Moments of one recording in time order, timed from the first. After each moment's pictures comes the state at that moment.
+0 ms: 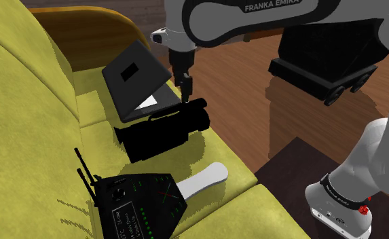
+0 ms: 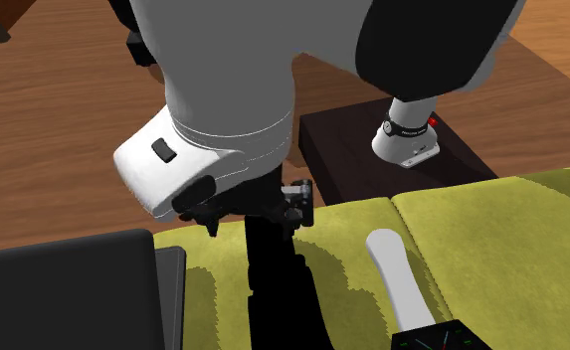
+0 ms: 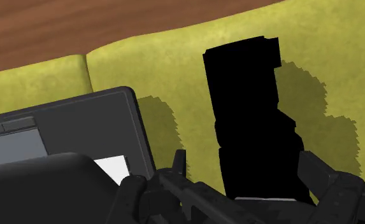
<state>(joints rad) 0.37 0.21 0.22 -1.60 -0.07 1.84 -0.64</state>
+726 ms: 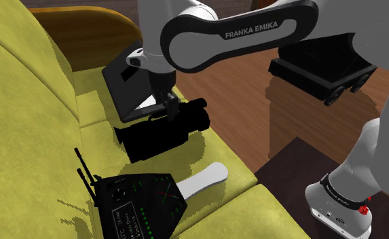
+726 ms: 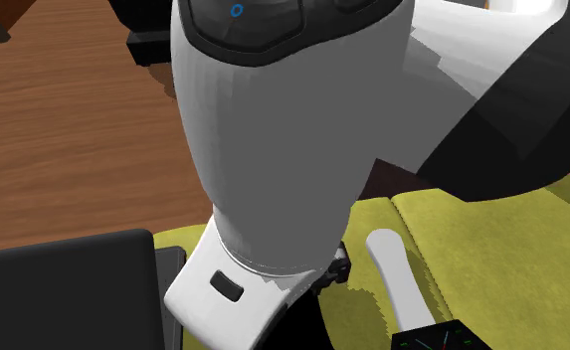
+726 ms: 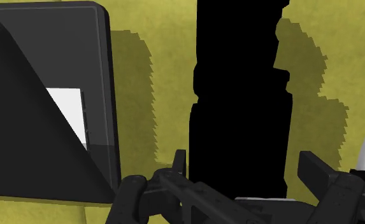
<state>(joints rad) 0.44 0.34 0.28 -1.52 -0.11 1.88 -0.74</state>
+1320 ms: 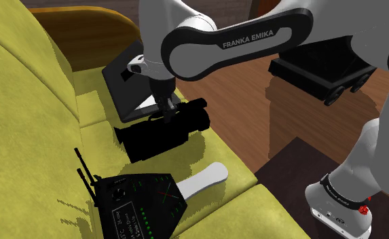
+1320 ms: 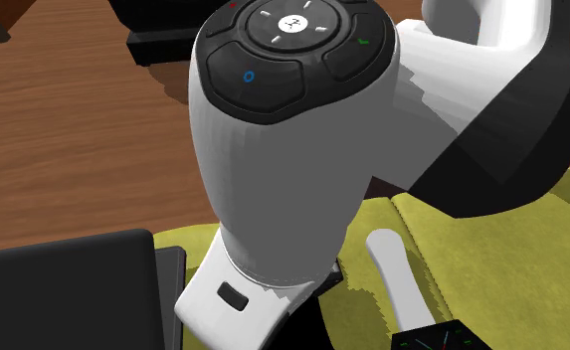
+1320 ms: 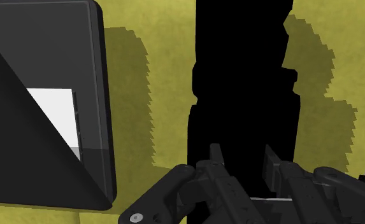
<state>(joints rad) 0.44 0.34 0.28 -1.56 -0.11 1.92 -0.73</state>
